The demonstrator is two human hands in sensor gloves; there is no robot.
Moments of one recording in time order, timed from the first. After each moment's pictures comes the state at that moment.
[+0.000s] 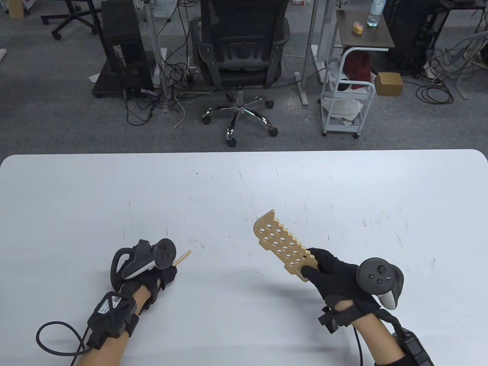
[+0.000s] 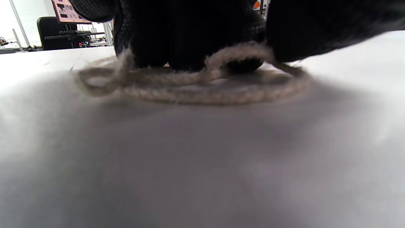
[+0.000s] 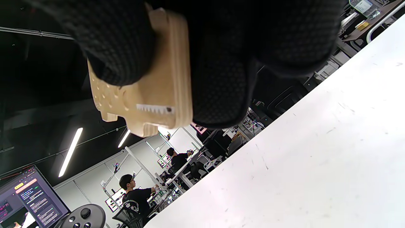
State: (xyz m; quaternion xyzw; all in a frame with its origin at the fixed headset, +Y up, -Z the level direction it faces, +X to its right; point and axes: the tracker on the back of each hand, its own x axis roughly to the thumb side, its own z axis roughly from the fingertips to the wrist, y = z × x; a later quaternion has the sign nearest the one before) left_hand -0.265 -0.765 -0.383 -0.09 -0.08 -0.02 0.99; right_hand 0.201 -0.699 -0.306 0.17 -0.11 0.87 0.45
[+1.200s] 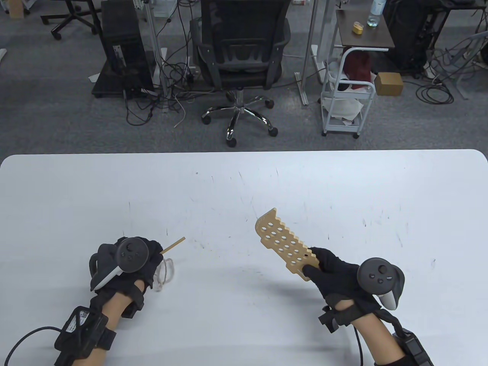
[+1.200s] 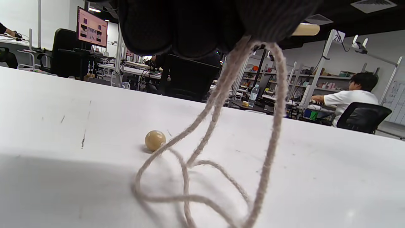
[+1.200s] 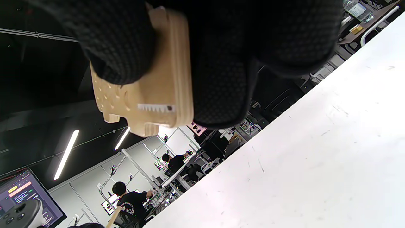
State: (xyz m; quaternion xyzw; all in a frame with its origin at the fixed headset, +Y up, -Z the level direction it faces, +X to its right) left_hand -0.297 -0.699 -0.347 0.00 -0.08 0.12 0.99; right_hand 0.203 -0.698 -0.305 0.16 -0.11 0.87 0.45
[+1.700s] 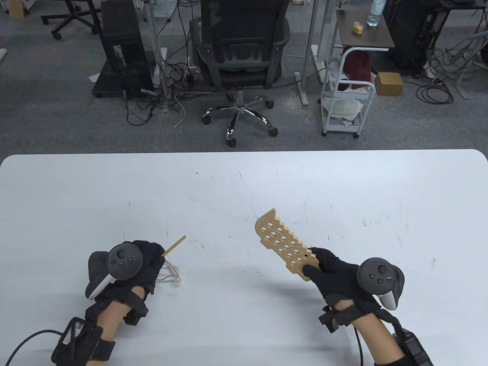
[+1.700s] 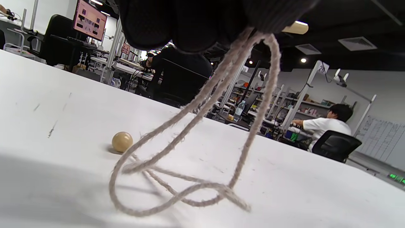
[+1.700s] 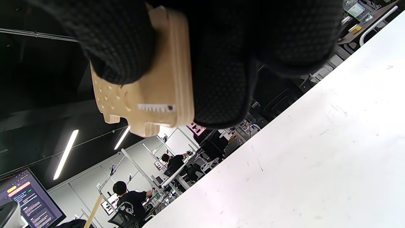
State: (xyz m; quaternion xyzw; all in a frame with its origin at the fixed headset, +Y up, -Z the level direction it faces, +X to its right) left_hand -0.297 -0.694 -0.329 0.01 -0.09 0.20 0.98; right_hand 0.203 -0.698 -0.305 0.16 -0.11 0.87 0.45
